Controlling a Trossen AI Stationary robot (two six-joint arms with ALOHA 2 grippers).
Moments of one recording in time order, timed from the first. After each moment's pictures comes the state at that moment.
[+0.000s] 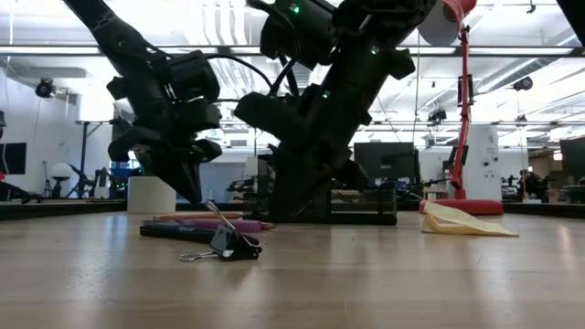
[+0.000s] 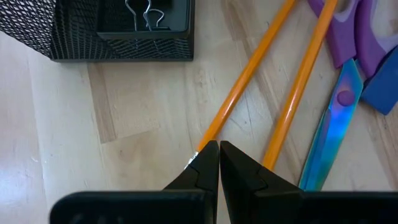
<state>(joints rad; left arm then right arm) 0.31 1.43 0.66 -0.27 0.22 0.53 0.16 2.08 1.34 -0.29 0.16 0.79</state>
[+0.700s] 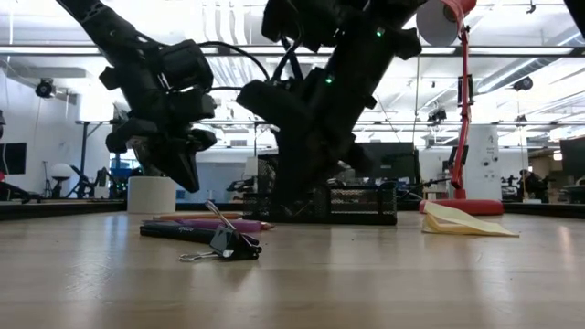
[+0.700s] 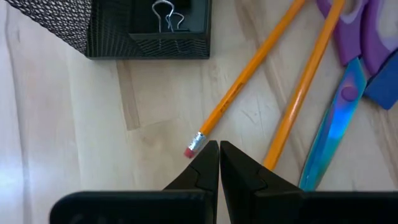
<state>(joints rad) 0.32 1.34 0.66 -0.31 0.17 0.53 0.19 2.05 1.37 -0.37 0.26 0.80</state>
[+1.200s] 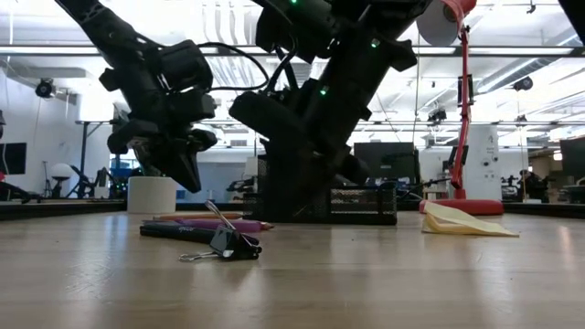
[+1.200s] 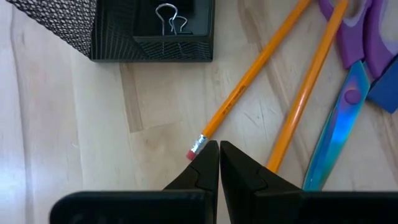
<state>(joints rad) 0.32 1.34 0.65 -0.29 0.17 0.53 0.18 2.09 1.38 -0.34 0.23 0.80</state>
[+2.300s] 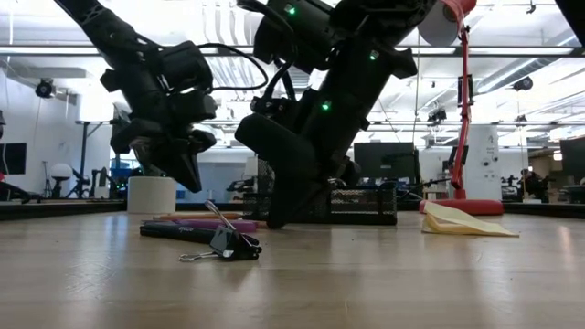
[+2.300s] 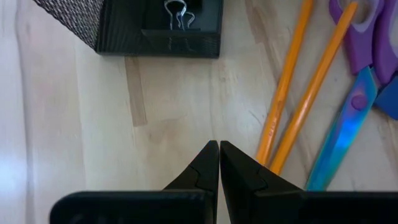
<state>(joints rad) 0.33 1.34 0.65 -0.30 0.17 0.50 0.18 2.14 1.37 -0.33 0.30 0.64</state>
